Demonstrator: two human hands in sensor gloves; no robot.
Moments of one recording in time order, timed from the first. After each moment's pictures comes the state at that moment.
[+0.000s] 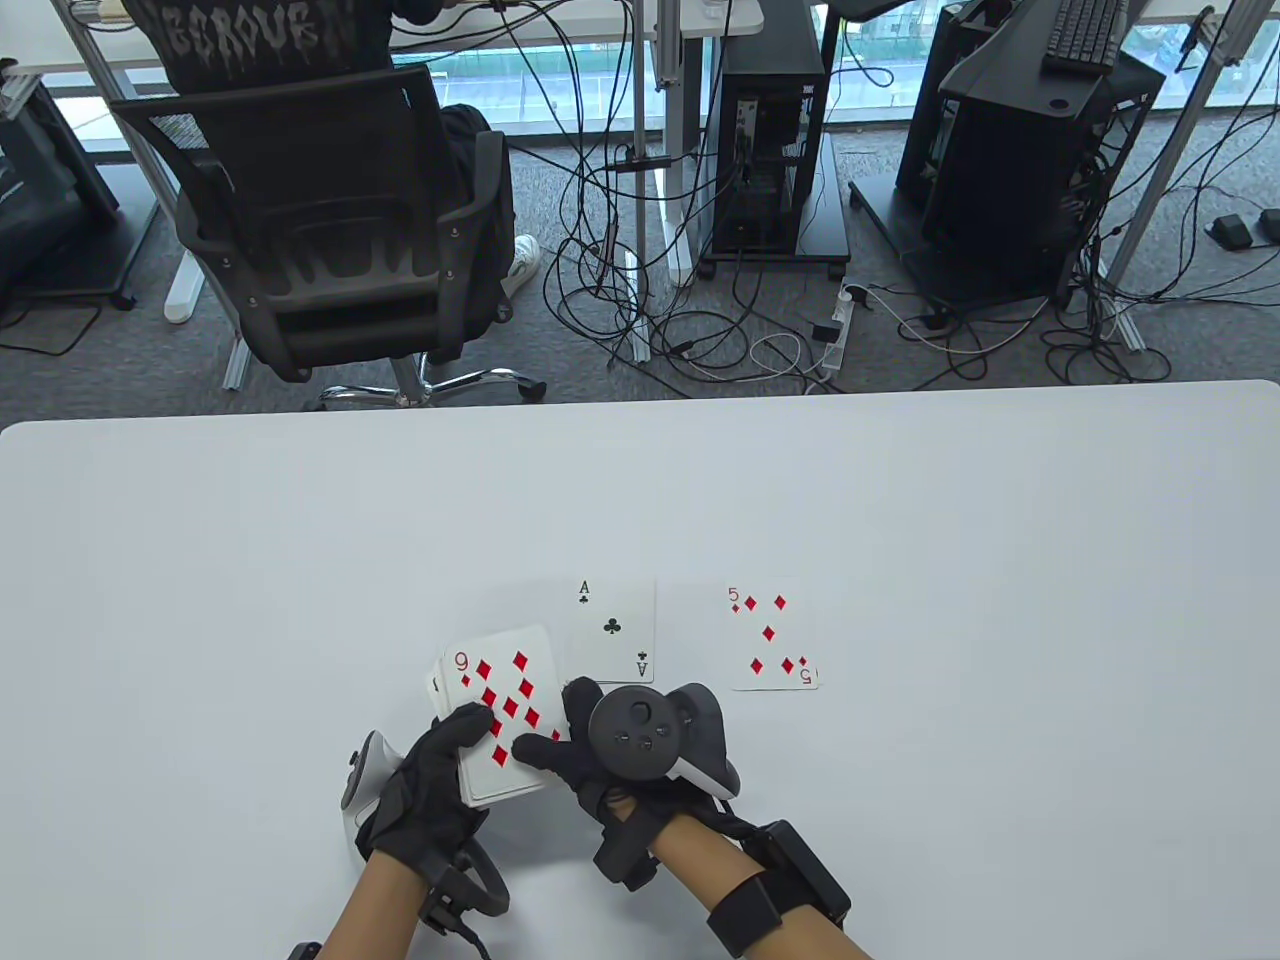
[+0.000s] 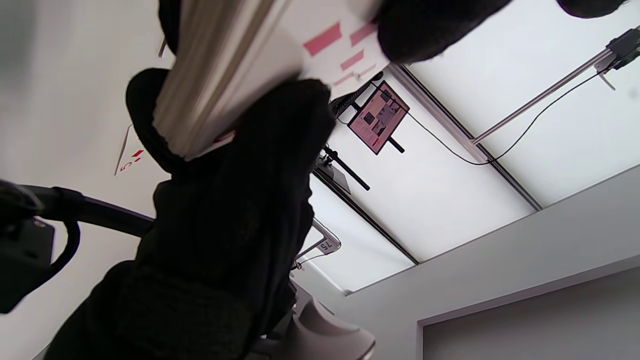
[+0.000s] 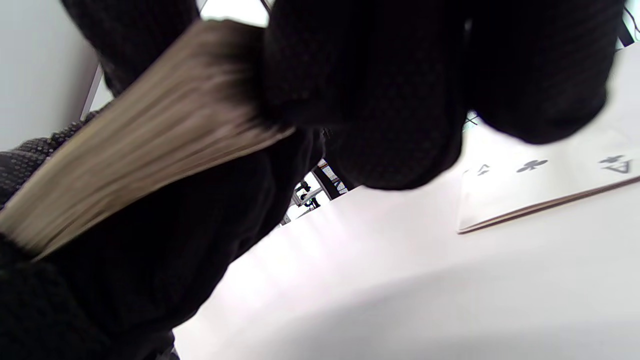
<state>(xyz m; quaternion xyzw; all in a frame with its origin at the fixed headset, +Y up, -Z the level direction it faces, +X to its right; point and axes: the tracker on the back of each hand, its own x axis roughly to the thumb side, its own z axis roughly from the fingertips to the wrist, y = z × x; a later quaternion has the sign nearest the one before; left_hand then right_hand) -0.223 -0.811 -0.270 -0.22 -0.06 0.88 0.42 -0.027 -0.713 -0.287 0.24 -0.02 0.91 0.33</state>
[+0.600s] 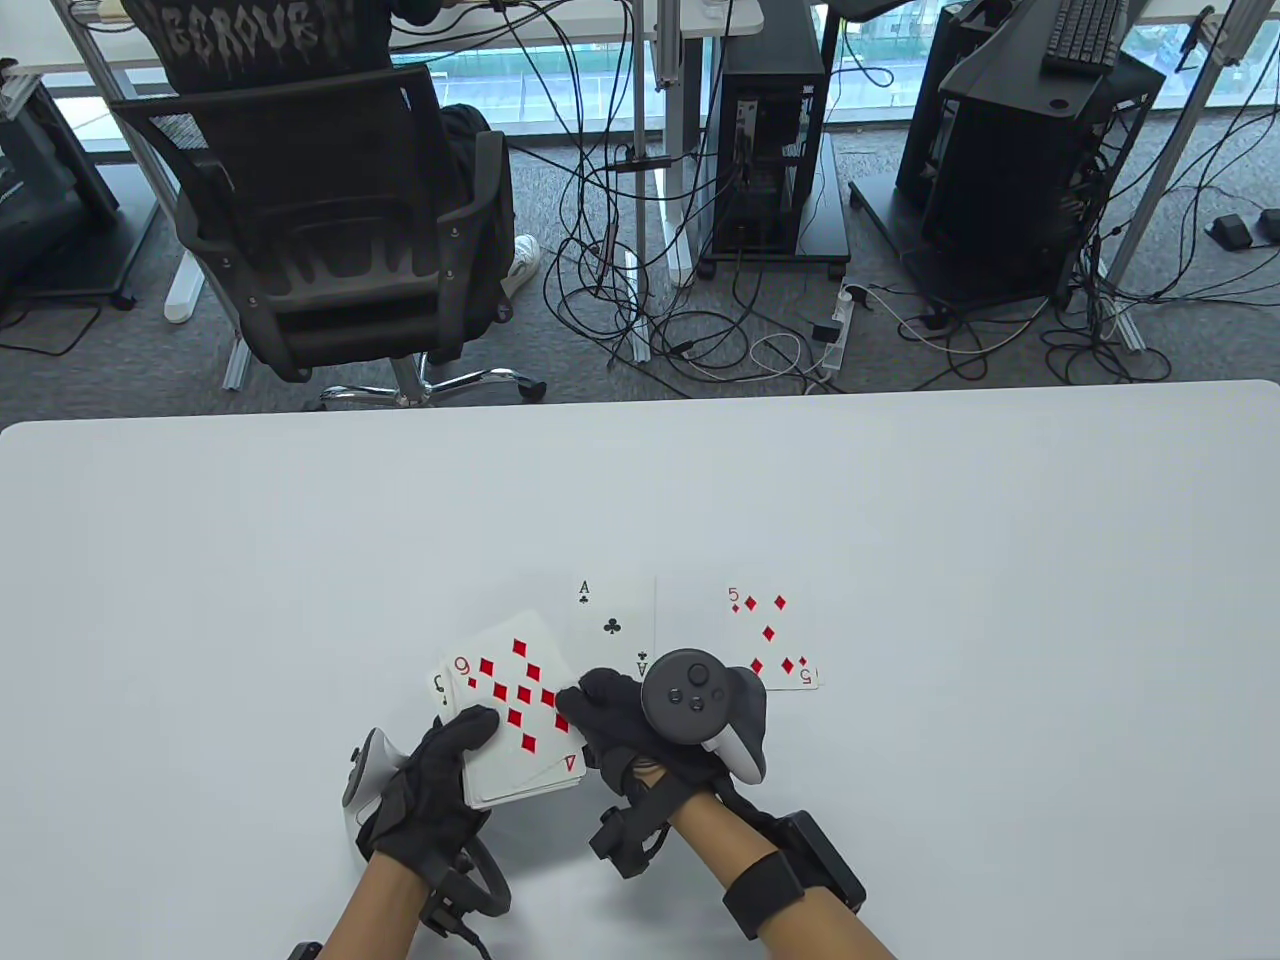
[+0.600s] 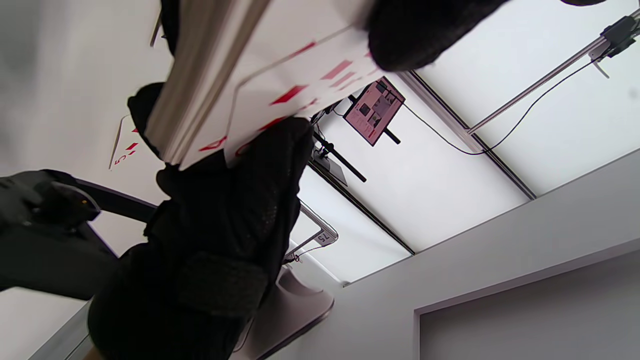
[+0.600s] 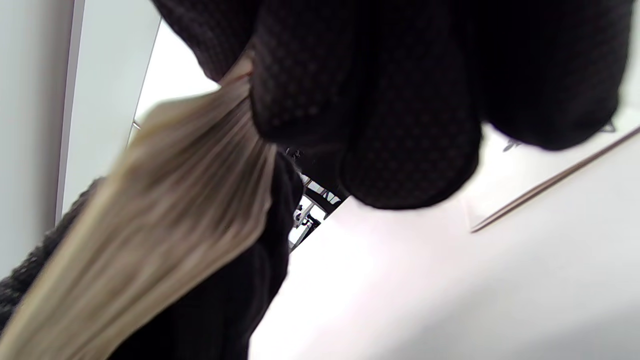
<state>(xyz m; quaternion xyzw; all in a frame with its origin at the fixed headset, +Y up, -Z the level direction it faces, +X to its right) -0.221 -0.809 -0.272 -0.22 -0.08 0.88 0.42 0.002 -0.717 -0.309 0.18 0.01 0.87 0.46</state>
